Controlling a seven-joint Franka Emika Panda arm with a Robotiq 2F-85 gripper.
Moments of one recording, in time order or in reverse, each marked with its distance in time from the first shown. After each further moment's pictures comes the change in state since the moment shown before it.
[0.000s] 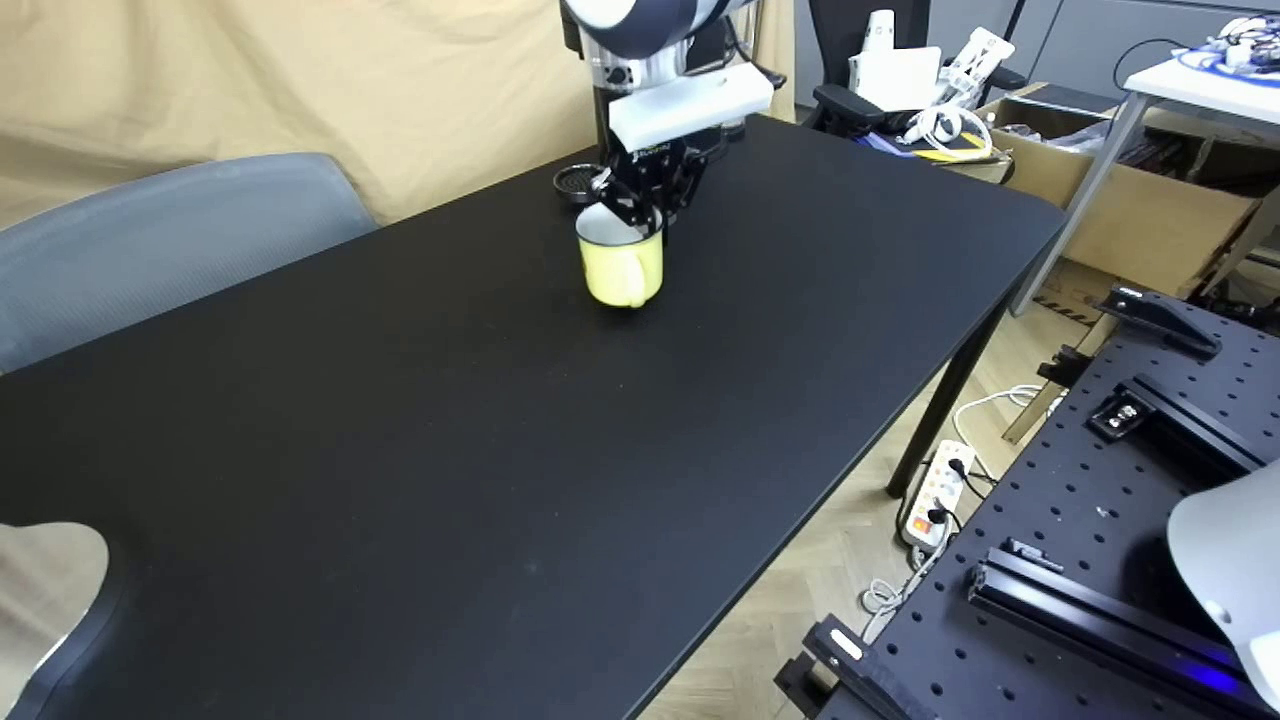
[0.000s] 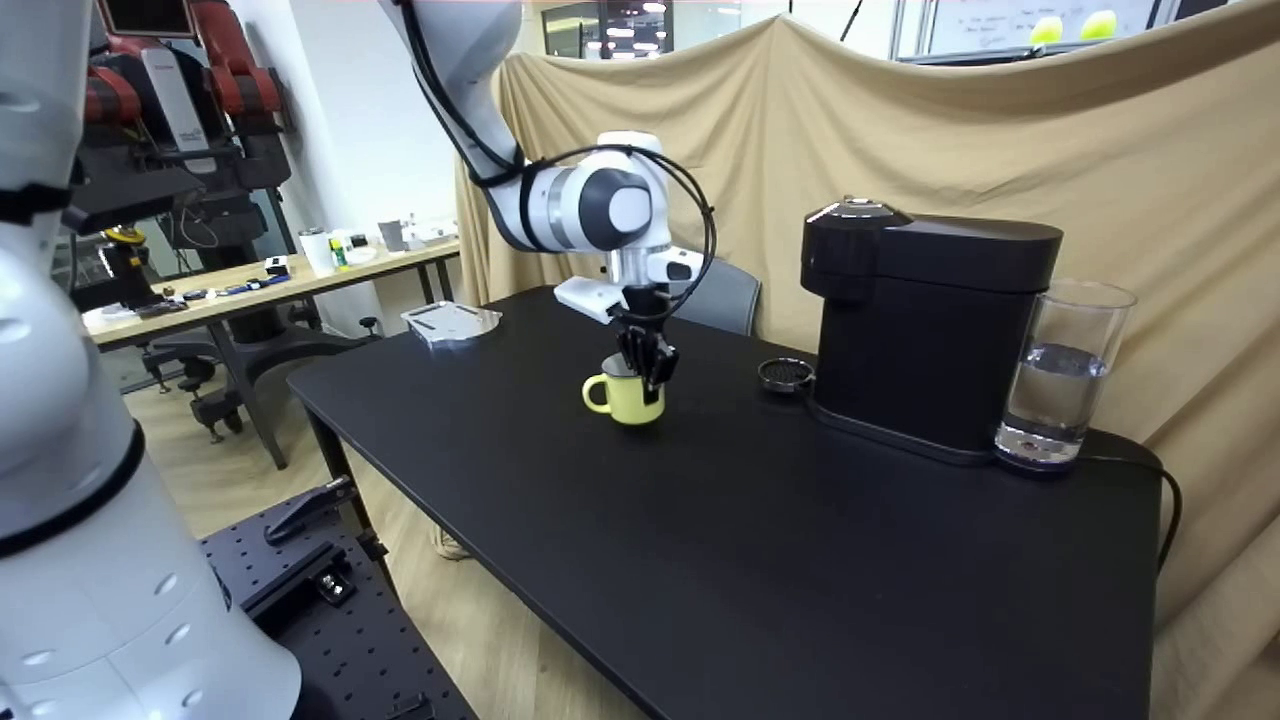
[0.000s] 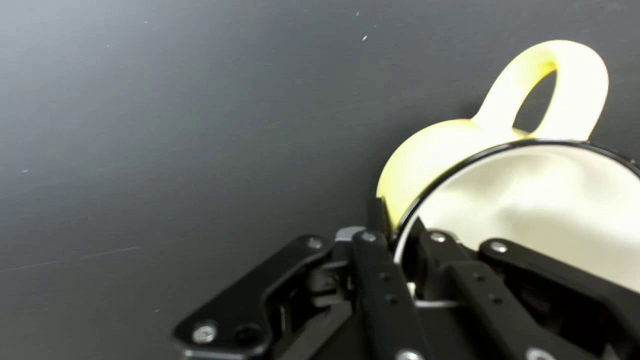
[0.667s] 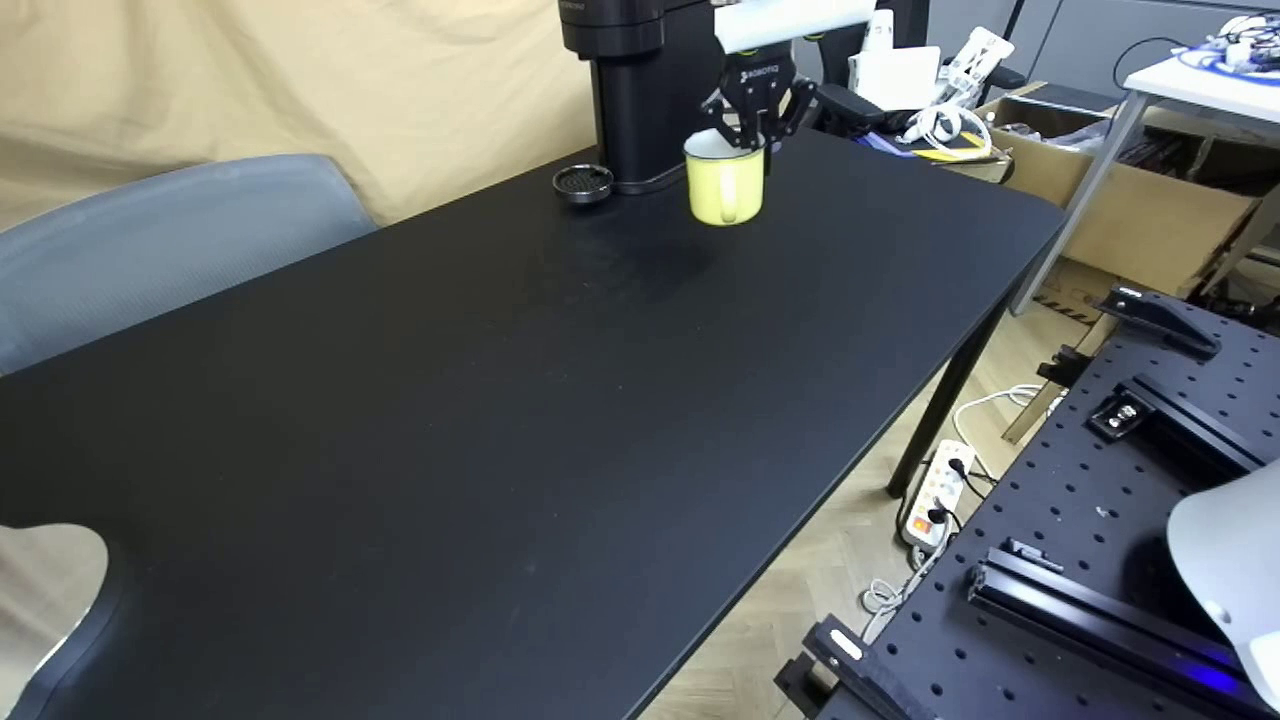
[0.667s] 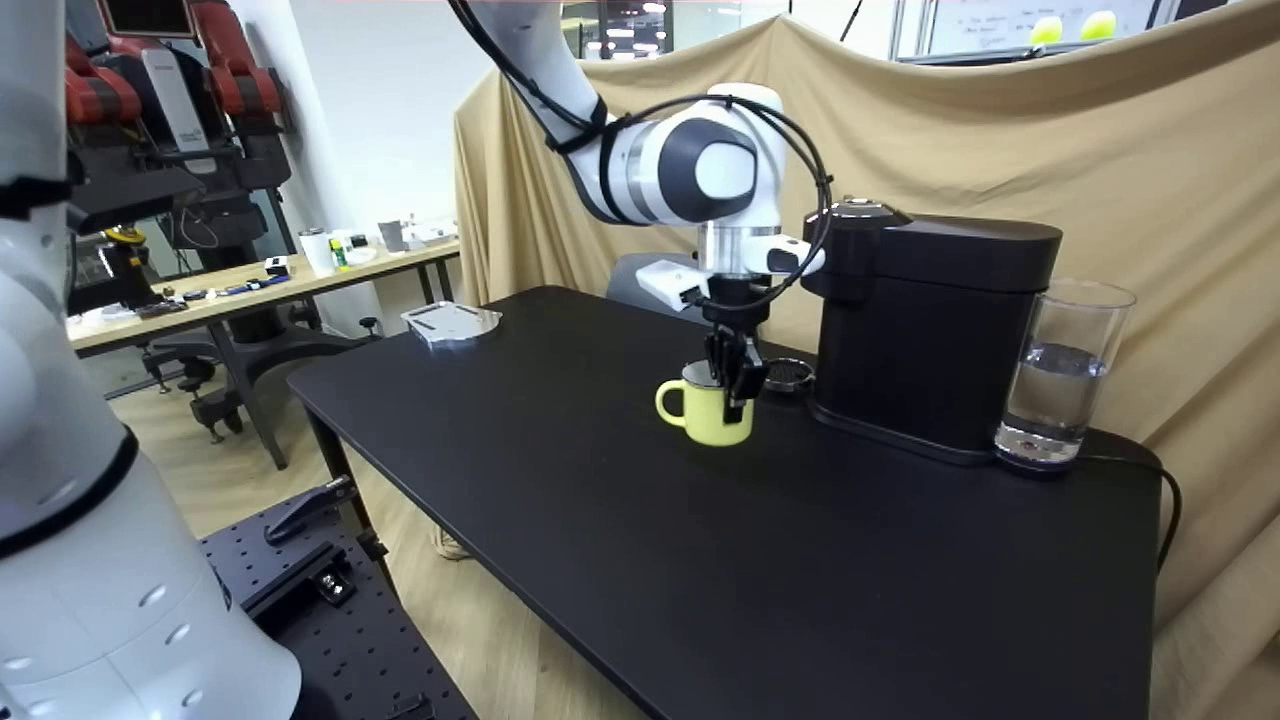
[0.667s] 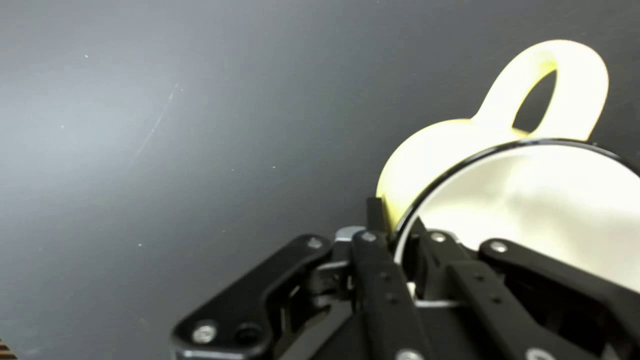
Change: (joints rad) arm -0.160 -0.055 -0.113 0.042 0.023 -0.173 0.002
